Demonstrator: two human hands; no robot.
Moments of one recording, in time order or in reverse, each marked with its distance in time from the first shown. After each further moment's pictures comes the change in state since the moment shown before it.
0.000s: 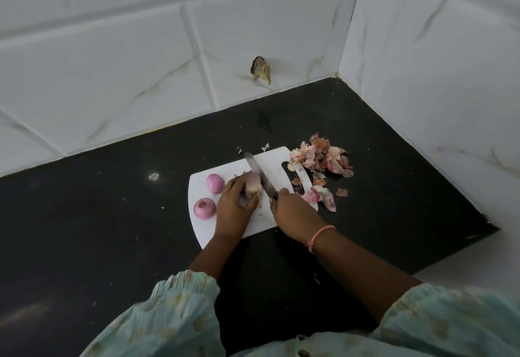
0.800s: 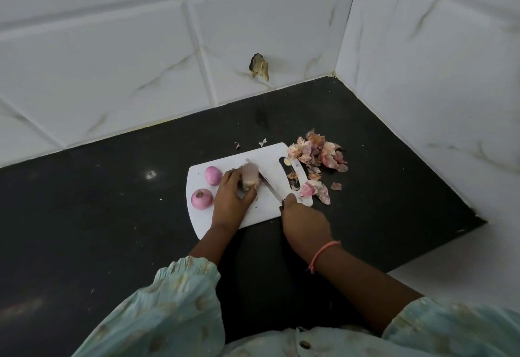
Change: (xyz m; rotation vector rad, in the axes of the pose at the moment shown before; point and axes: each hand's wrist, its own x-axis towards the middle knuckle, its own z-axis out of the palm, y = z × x) left_hand -0.001 0.004 -0.001 0.034 -0.005 -0.005; right_hand -0.032 0.023 0.018 -0.326 0.038 0.119
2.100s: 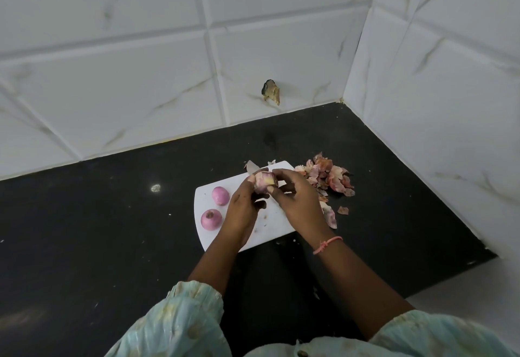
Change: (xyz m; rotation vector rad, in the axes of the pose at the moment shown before) left_hand 0.008 0.063 -0.019 -0.780 -0.115 -0.347; right_hand 0.032 -0.025 -0.048 1.051 0.363 -0.357
